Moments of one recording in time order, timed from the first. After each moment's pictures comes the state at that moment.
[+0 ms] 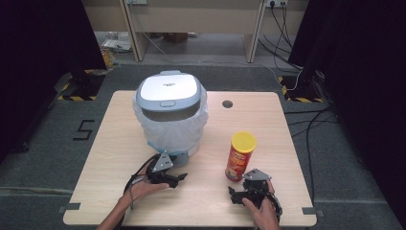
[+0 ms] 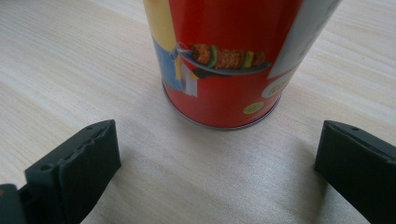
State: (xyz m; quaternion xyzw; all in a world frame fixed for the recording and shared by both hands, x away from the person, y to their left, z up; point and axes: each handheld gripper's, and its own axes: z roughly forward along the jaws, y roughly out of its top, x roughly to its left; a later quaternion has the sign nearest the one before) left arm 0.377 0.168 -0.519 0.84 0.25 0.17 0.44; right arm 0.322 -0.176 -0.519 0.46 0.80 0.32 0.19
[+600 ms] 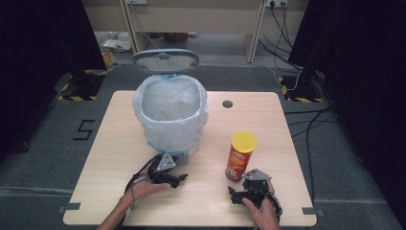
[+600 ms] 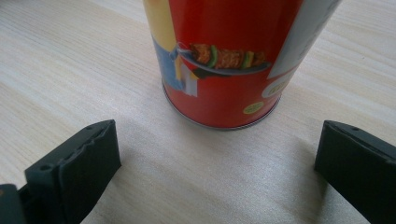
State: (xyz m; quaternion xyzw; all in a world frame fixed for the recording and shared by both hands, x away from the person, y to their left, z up) left arm 0.378 0.163 -0.521 0.86 0.25 0.17 0.41; right arm 0.322 -0.176 -0.519 0.46 0.80 0.32 0.19
